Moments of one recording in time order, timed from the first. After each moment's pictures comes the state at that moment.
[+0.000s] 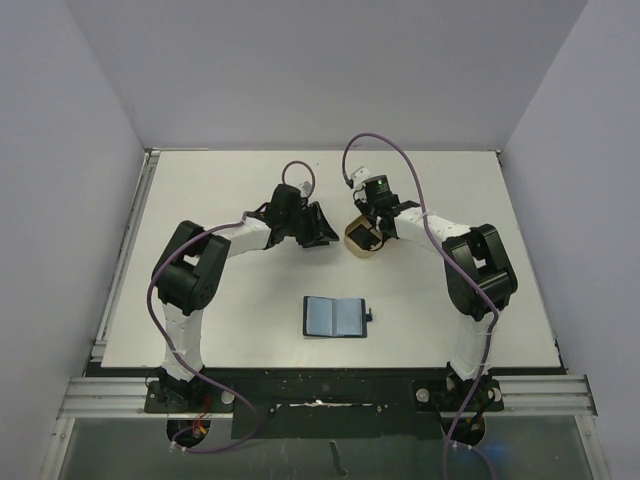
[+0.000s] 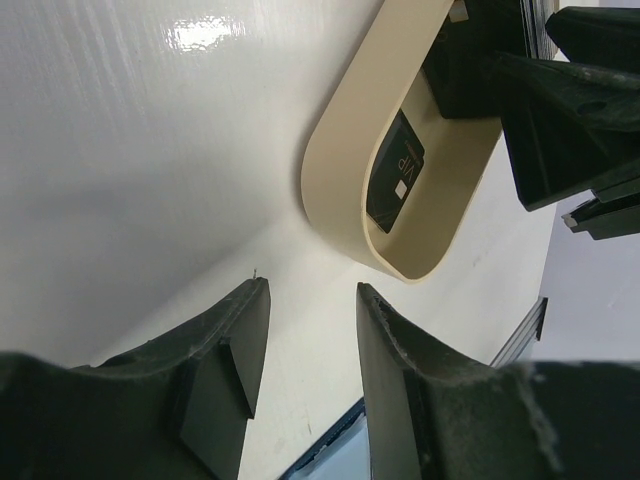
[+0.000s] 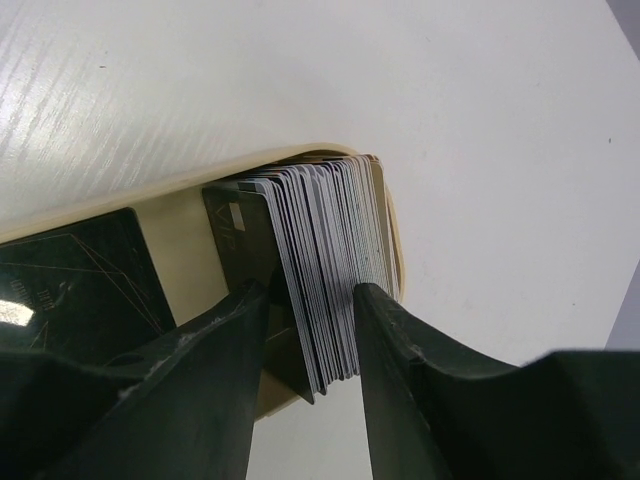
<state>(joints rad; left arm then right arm) -0.52 2.03 1.27 0.06 0.41 -0.83 0.43 1.92 1.29 -0.16 0.36 -0.40</state>
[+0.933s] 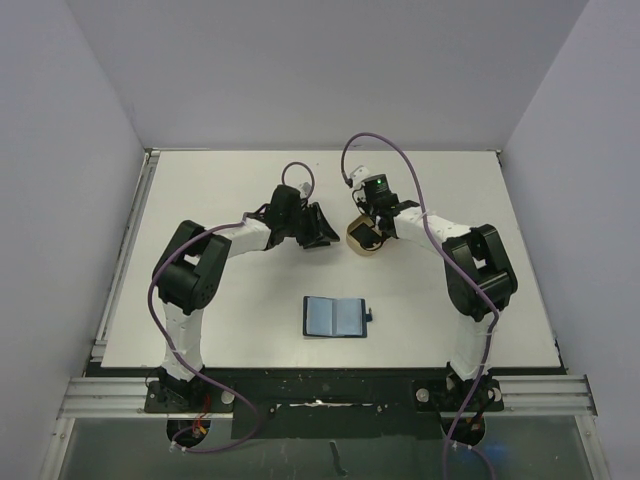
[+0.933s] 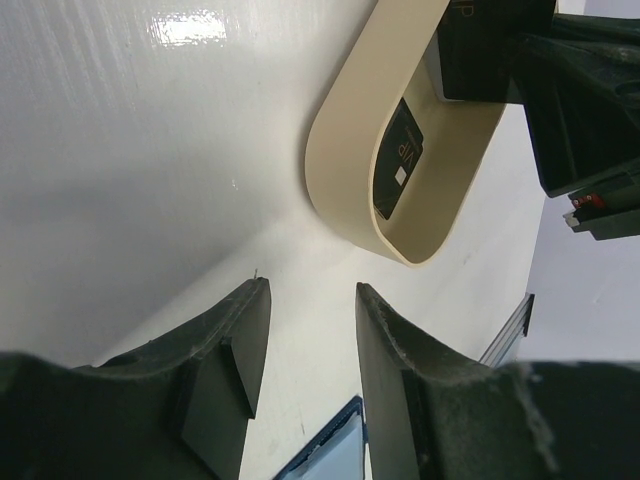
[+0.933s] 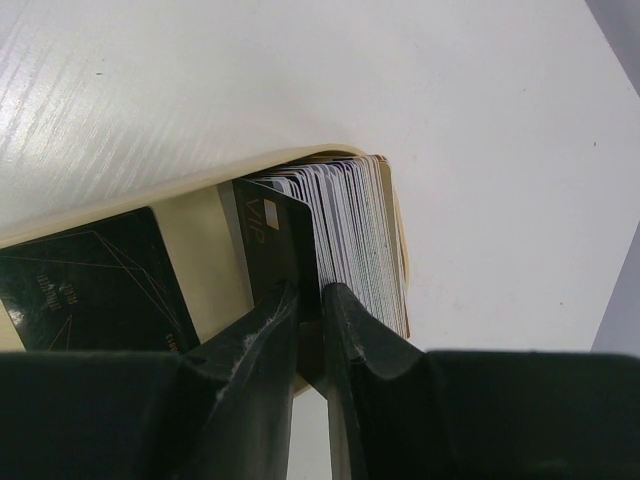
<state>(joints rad) -0.52 2.04 1.26 0.08 0.43 -0.86 0.43 1.92 1.30 -0.16 0.38 -0.41</state>
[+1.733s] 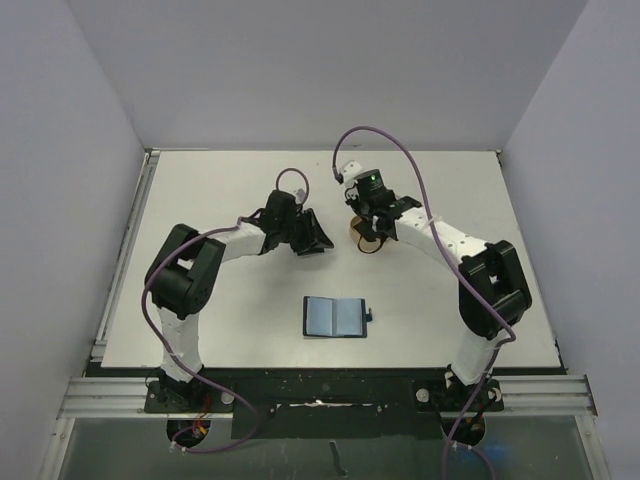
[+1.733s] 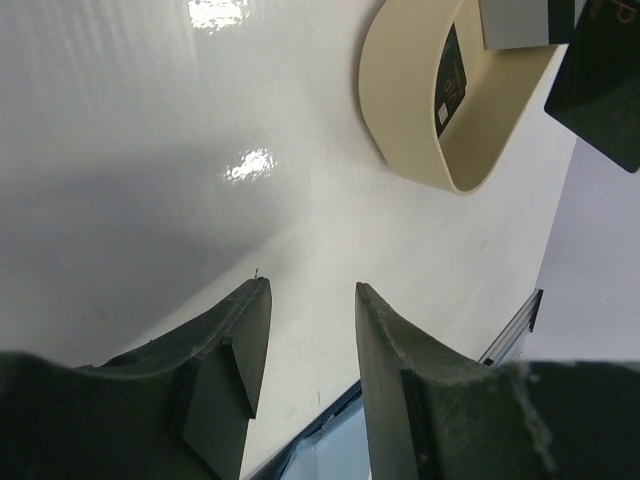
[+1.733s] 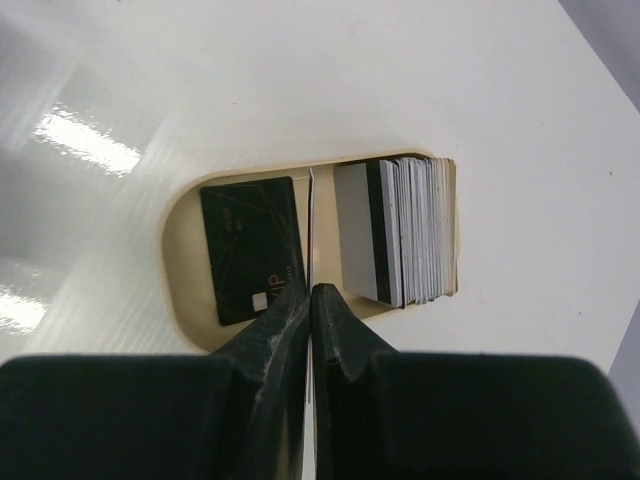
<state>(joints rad) -0.51 2.01 1.20 0.07 0.42 -0.86 0.51 1.79 1.33 -0.31 0.31 -0.34</state>
